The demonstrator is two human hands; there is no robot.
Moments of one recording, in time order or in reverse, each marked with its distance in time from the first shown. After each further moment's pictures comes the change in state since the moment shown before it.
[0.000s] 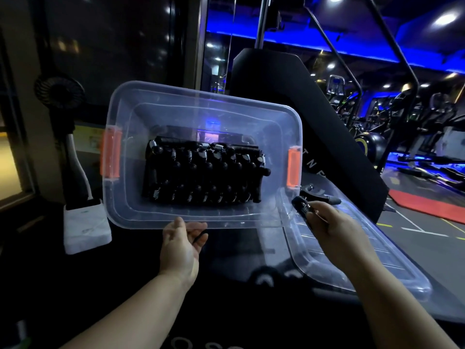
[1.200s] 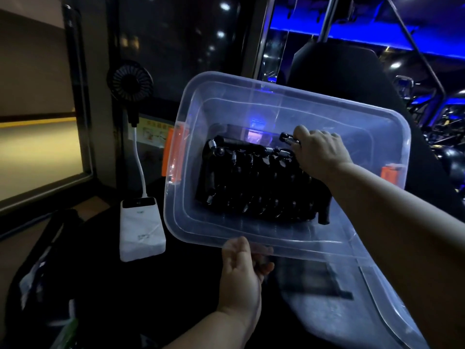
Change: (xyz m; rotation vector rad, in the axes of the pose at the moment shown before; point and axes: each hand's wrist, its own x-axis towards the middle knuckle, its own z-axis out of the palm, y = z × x) left_hand 0.003 0.003 0.000 -0.075 0.003 -0.023; right_hand 0.226 -0.130 0.105 -0.385 0.036 -0.454
